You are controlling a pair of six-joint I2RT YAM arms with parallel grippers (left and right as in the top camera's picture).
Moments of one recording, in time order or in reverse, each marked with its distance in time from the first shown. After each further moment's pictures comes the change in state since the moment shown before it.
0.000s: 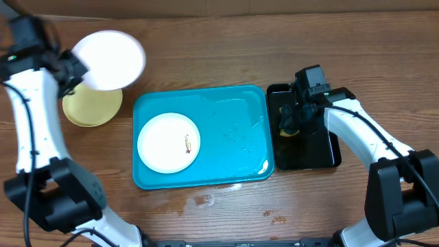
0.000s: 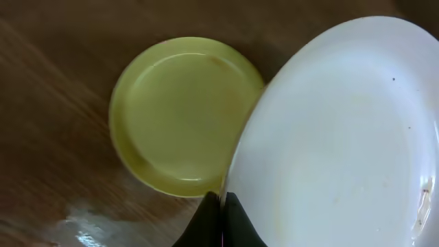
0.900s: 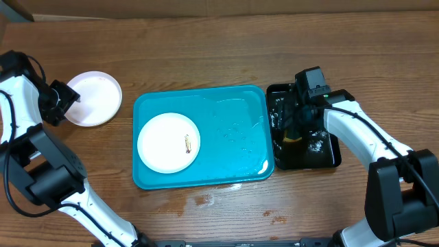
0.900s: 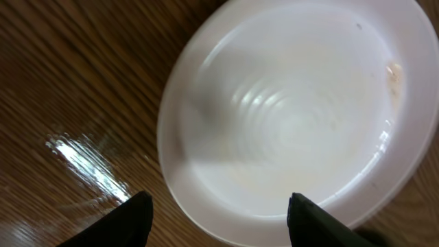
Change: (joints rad) left arm 0.152 0.272 0.027 -0.032 0.092 -0.002; right arm -0.001 0.000 -0.016 0.039 0.019 -0.006
